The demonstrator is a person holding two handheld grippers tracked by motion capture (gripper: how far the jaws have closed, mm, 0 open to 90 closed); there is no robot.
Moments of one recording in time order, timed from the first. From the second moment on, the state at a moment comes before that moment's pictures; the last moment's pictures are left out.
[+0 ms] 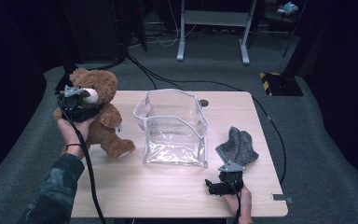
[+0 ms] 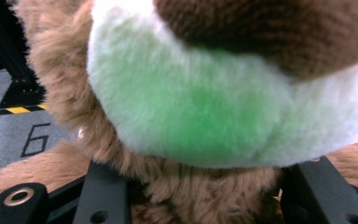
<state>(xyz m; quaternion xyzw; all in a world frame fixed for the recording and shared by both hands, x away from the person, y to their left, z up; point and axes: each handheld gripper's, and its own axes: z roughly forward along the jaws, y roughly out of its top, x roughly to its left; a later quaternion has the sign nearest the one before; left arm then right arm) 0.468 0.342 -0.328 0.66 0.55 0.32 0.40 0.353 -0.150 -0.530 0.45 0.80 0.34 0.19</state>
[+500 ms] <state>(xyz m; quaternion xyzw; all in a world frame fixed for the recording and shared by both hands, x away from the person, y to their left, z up) 0.484 0.334 -0.295 0.65 0.54 0.34 0.40 0.353 -0.151 -0.530 0.45 0.81 0.34 0.19</state>
